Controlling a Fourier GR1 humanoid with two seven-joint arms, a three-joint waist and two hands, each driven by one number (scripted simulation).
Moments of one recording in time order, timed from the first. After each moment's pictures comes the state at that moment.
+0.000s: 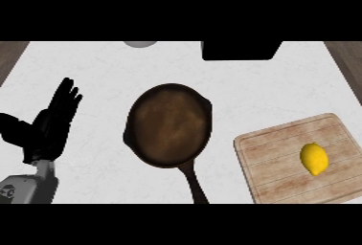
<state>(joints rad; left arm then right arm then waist) -0.14 0.33 -0.05 -1.56 0.27 0.21 0.17 0.20 -0.86 -0.41 -1.49 -0.05 0.28 -0.46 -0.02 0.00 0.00</state>
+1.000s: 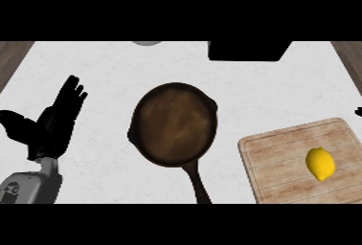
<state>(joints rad) -0.16 0.30 -0.05 -1.56 0.24 0.18 0.18 0.01 -1.05 -0.02 -1.64 0.30 0.54 -0.02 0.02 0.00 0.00</state>
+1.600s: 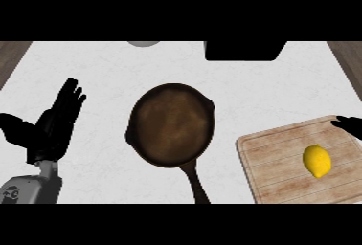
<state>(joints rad) -0.14 0.27 -0.03 -1.59 0.22 0.17 0.20 -0.01 -1.00 0.07 -1.85 0.48 0.67 0.18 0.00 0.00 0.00</state>
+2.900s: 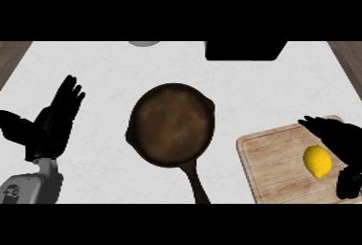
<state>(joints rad) -0.16 0.22 0.04 -1.59 0.16 0.11 0.22 -0.12 -0.66 0.16 -1.69 0.88 0.71 0.20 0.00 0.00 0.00</state>
